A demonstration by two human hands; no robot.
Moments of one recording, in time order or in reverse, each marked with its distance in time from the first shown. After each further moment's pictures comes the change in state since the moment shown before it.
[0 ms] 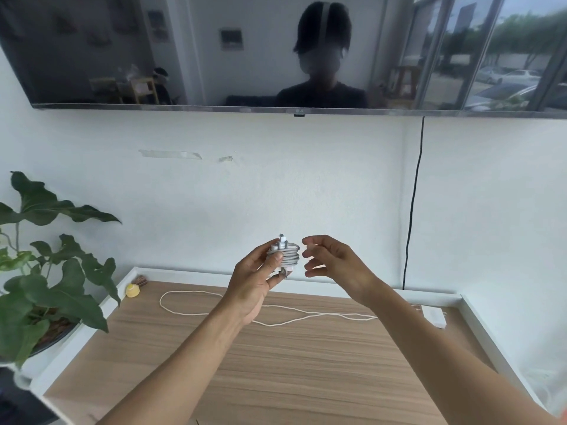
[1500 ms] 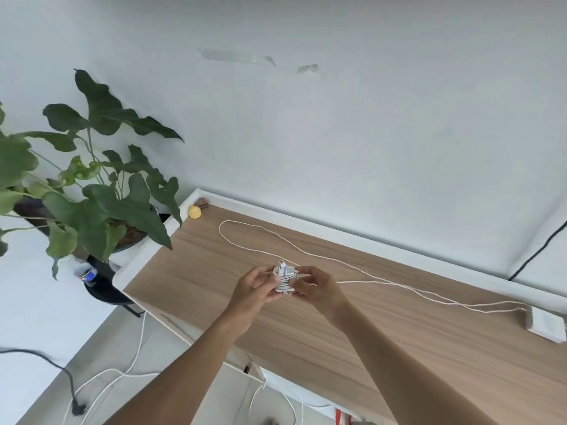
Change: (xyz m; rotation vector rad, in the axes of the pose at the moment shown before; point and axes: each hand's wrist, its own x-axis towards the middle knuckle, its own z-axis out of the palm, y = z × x) left_hand -0.016 -0.110 -0.176 0.215 0.471 -0.301; right_hand 0.080 0.203 0.133 0.163 -0.136 0.449
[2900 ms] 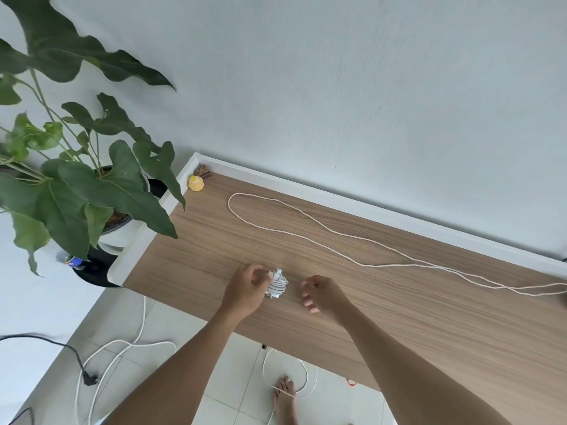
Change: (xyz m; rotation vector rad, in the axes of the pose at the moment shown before) left_hand 0.094 -0.067 -0.118 0.852 0.043 -0.021; right_hand 0.090 0.085 0.052 -0.301 0.097 0.370
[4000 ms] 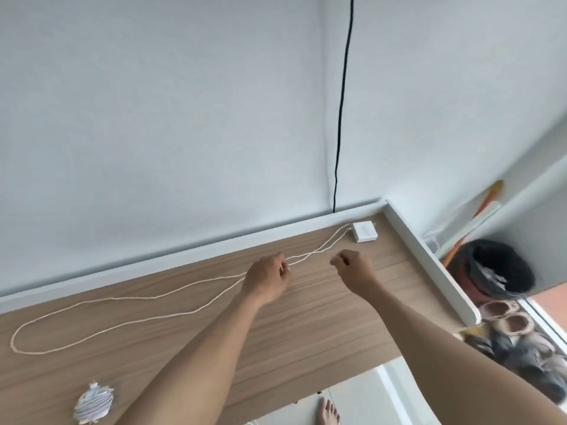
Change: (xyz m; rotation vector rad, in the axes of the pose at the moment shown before) left_hand -0.058 0.326 0.252 0.436 -0.404 0.774; right_hand -0.165 0.113 -0.356 -0.097 0.851 -0.037
